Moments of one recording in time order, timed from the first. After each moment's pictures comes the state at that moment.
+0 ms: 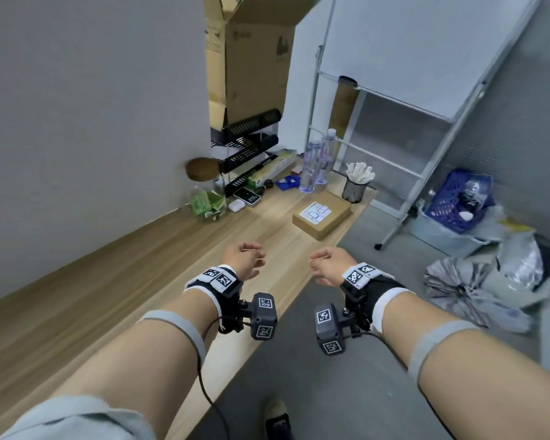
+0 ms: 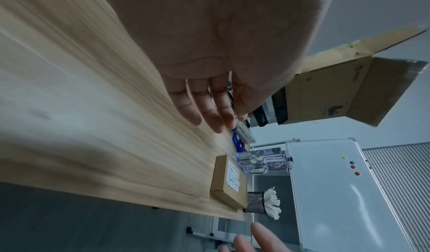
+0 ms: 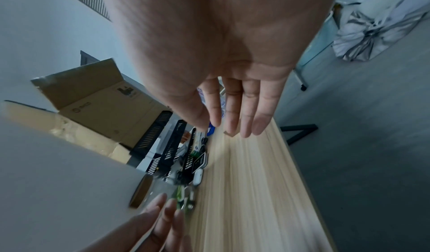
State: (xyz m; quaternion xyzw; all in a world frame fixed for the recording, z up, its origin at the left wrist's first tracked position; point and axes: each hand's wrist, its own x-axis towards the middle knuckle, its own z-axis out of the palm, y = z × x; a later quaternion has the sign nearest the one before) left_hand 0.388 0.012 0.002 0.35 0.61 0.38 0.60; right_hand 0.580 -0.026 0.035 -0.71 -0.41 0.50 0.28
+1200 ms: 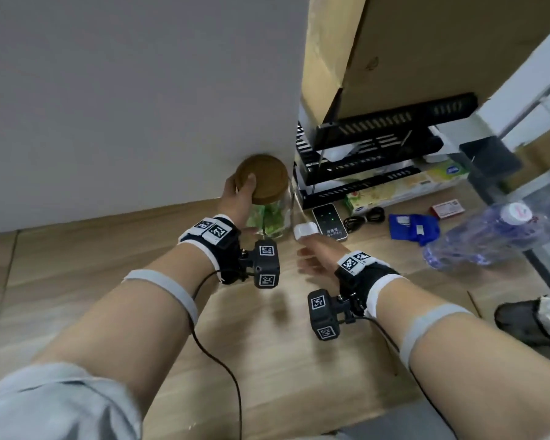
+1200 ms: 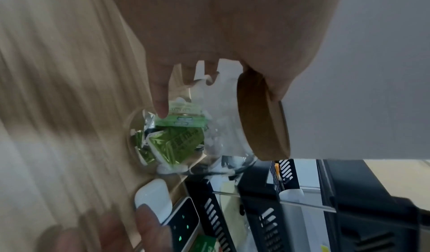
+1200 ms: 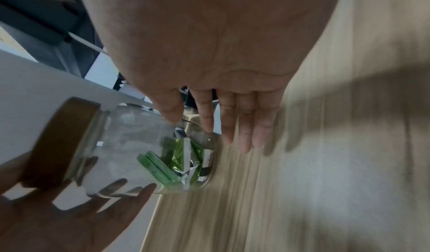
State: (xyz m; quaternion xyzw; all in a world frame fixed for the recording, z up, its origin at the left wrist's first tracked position) left_hand 0.294 0.327 -0.021 0.10 0.76 0.48 0.43; right_hand 0.475 0.376 -0.071 -0.54 -0.49 0.68 -0.04
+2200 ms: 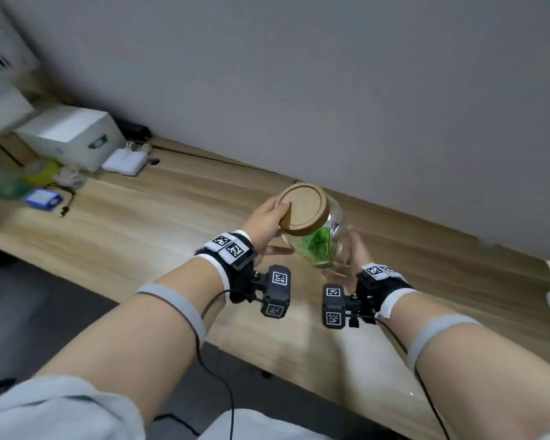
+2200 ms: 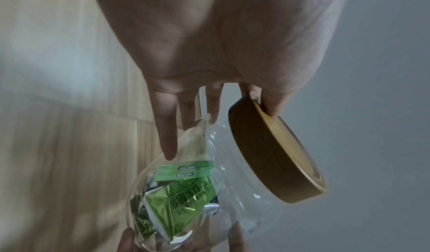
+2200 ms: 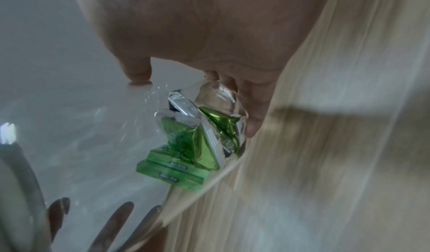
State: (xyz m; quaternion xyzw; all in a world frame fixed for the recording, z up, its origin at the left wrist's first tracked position) left_hand 0.107 -0.185 0.053 0.01 0.68 0.65 0.33; right_hand 0.198 -0.023 -0.014 -0.42 -0.48 0.77 -0.05
